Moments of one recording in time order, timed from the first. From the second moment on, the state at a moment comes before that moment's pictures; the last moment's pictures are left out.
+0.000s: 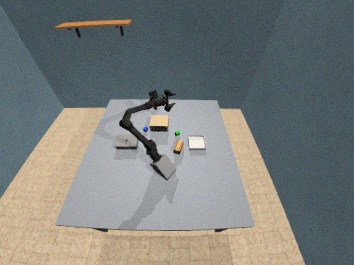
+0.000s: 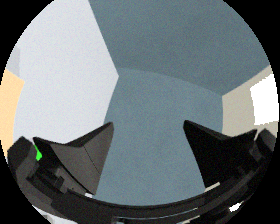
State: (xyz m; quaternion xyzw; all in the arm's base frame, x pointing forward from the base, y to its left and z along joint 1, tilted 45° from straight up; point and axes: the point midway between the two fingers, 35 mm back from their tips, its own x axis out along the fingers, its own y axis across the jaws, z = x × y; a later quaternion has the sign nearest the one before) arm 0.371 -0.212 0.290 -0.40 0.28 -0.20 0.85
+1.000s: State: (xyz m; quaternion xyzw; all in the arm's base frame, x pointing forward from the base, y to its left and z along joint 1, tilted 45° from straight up) arm 0.387 -0.118 0.292 -0.41 0.26 -0.06 0.87
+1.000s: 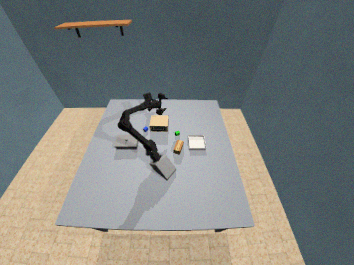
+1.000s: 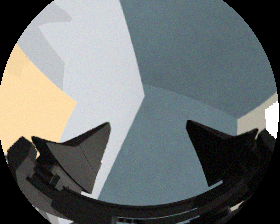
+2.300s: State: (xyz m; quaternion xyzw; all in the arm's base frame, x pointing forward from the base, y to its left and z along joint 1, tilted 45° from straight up) arm 0.234 0.132 0.330 -0.43 0.19 0.35 0.81
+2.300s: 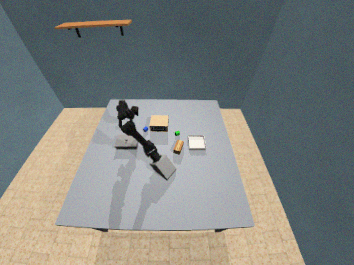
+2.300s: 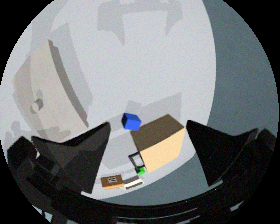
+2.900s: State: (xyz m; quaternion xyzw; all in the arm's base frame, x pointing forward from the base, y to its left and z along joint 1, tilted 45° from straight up) arm 0.103 0.180 0.312 -0.45 0.16 0.53 0.70
